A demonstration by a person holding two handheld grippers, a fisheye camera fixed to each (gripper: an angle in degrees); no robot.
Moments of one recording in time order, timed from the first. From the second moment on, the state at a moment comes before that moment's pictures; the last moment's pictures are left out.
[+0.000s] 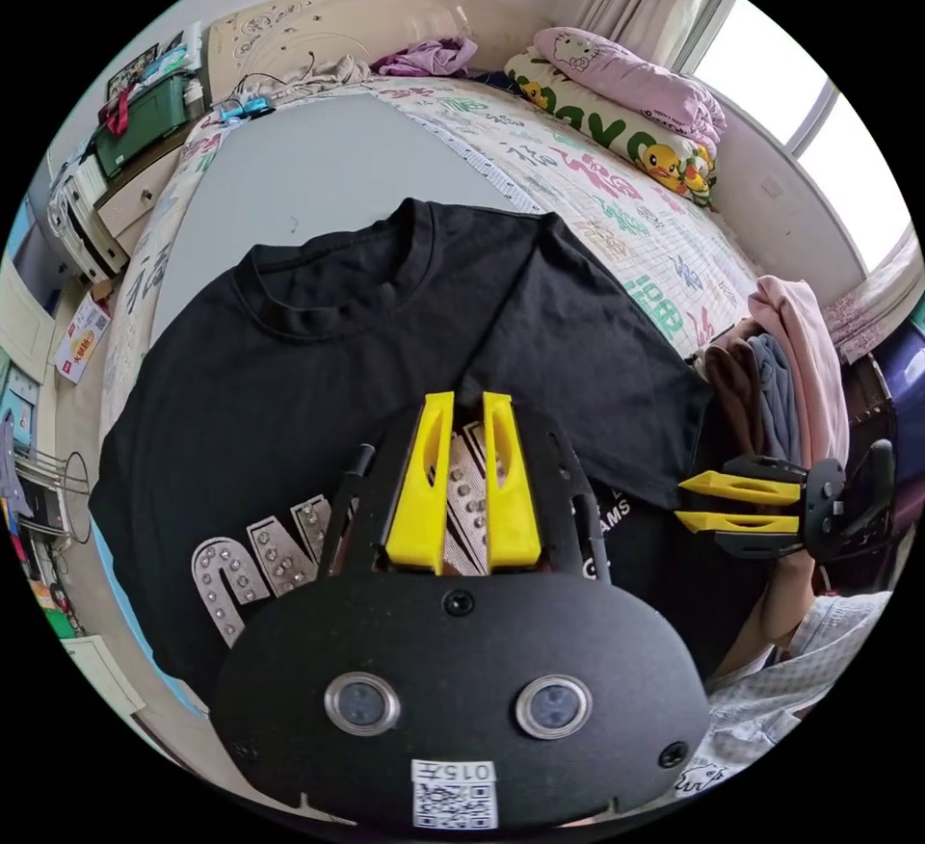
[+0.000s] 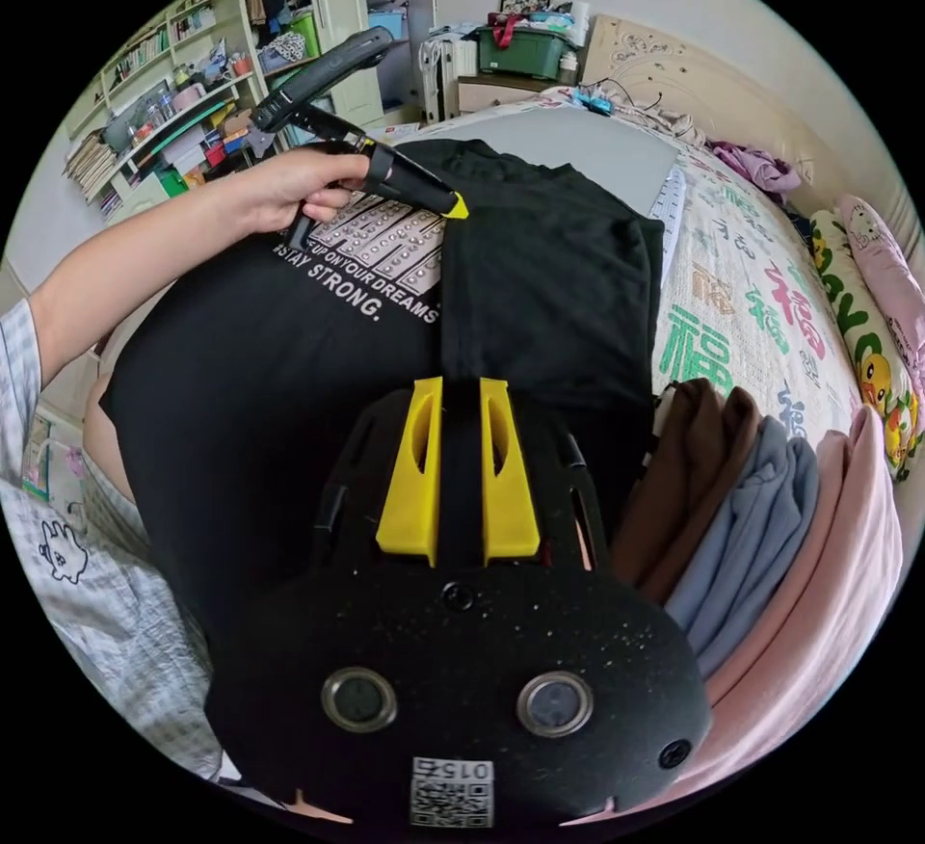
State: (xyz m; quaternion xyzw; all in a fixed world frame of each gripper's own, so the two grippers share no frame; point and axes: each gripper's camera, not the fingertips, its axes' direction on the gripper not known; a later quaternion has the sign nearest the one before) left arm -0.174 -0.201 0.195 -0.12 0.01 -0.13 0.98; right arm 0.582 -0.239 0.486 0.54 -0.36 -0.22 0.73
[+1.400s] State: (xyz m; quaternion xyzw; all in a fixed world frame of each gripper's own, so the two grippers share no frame) left arm -0.625 0.110 -0.317 0.17 0.18 -0.64 0.73; right arm 0.166 -0.327 0.570 0.51 -0.37 -0.45 0.64
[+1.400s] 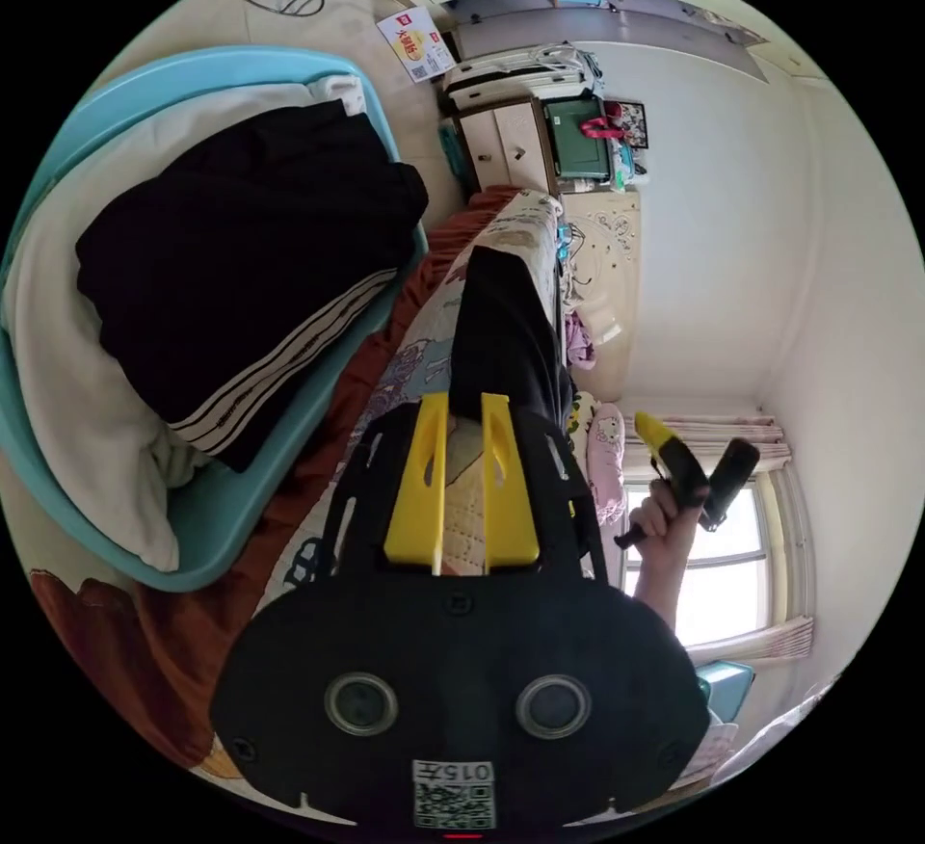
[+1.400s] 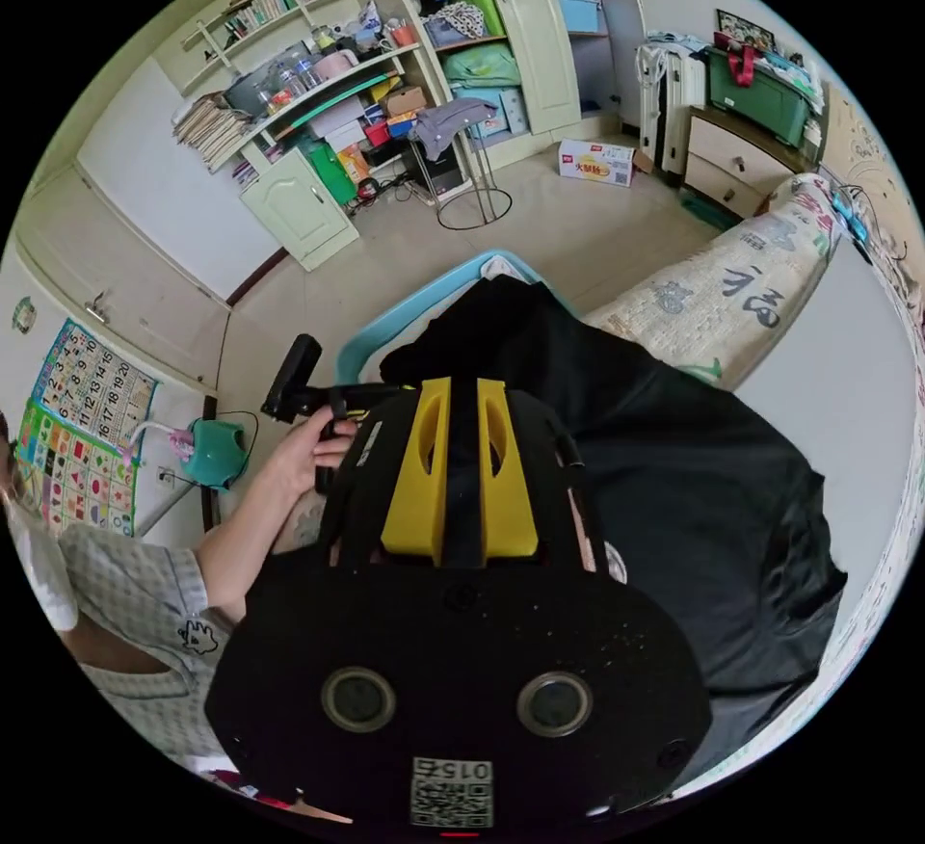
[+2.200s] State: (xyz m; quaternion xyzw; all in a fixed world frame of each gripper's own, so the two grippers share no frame) left arm -0.517 0.091 -0.404 0.26 0.11 -0.53 0.80; right arm -0.036 -0.462 0.636 0.48 -0.17 -0.48 0.71
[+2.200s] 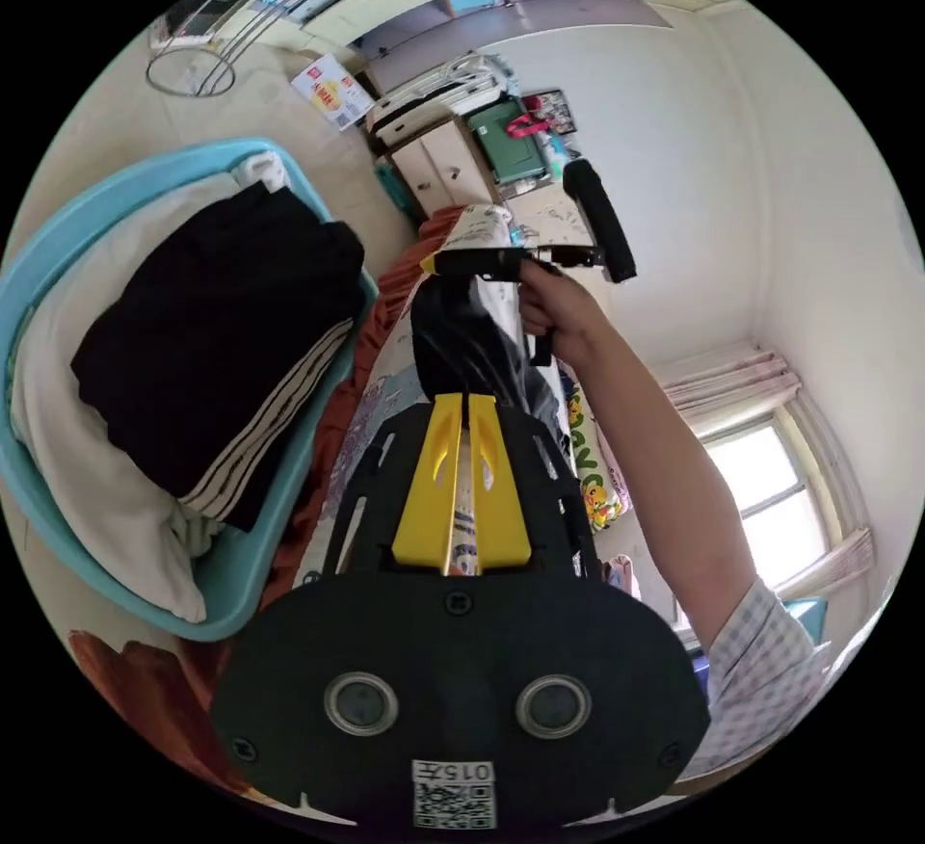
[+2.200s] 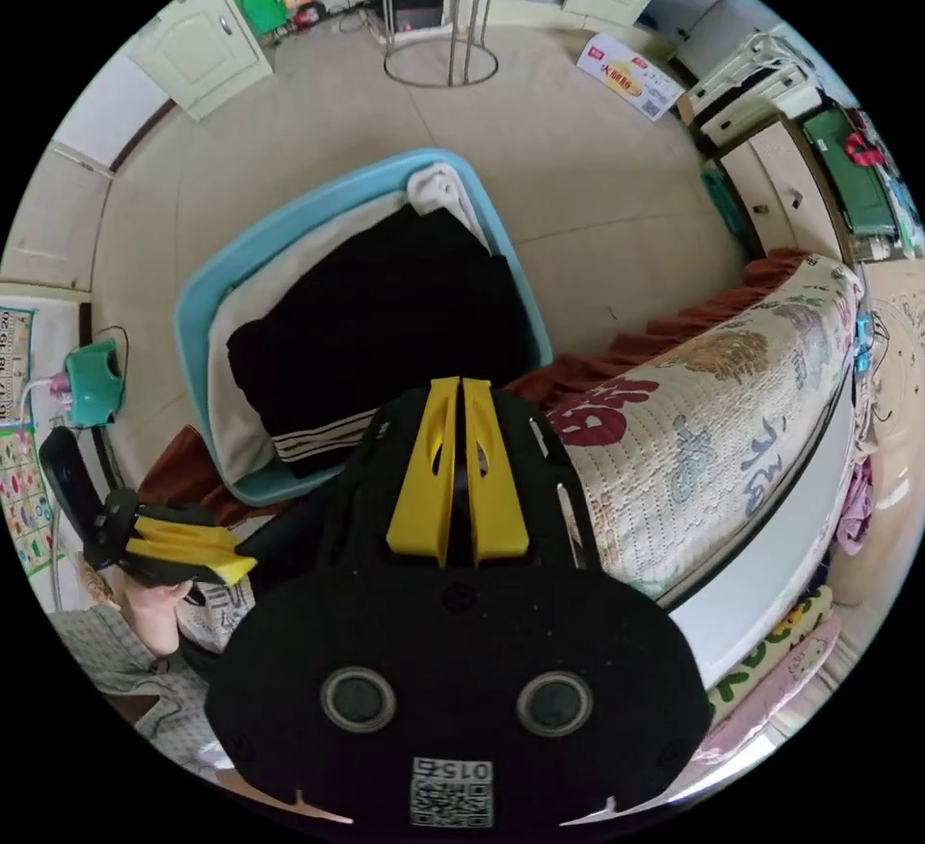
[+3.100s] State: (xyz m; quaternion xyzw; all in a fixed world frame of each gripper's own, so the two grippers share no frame) left arm -0.189 0.006 -0.303 0.16 0.07 -0.01 0.98; right arm 0.420 -0.503 0.946 0.53 -0.40 -0.30 0.68
